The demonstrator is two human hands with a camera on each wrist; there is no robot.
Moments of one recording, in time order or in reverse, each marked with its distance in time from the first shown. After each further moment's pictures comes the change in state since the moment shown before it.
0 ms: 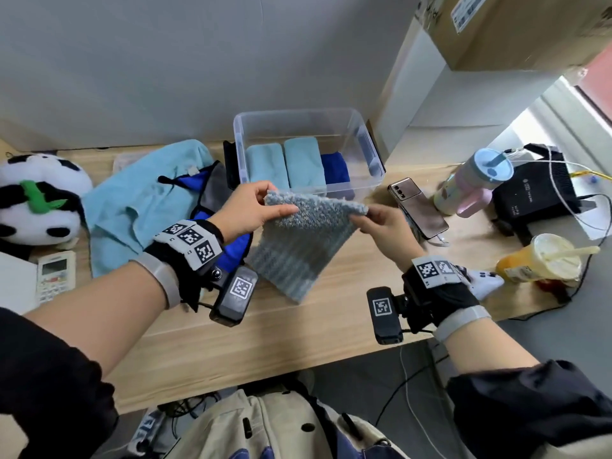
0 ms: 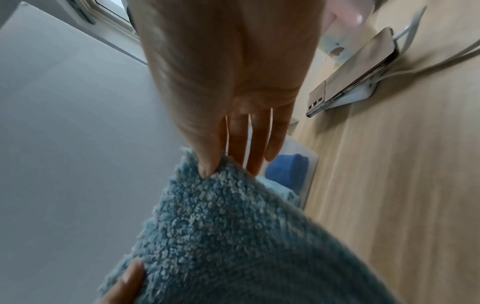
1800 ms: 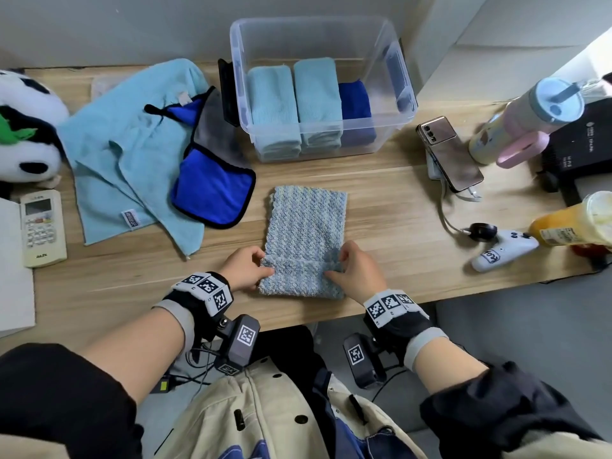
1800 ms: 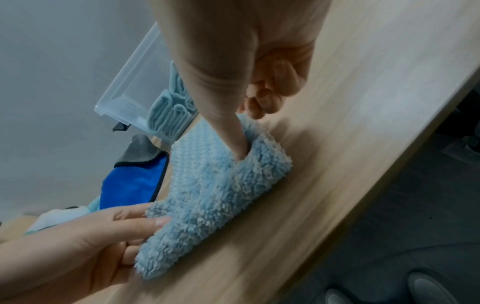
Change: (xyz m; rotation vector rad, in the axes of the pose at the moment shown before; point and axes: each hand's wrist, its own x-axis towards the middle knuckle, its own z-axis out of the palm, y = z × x) left_hand -0.082 -0.159 0.061 0.226 -0.152 -0.656; right_hand -0.076 0.119 0.083 -0.529 -0.235 0.249
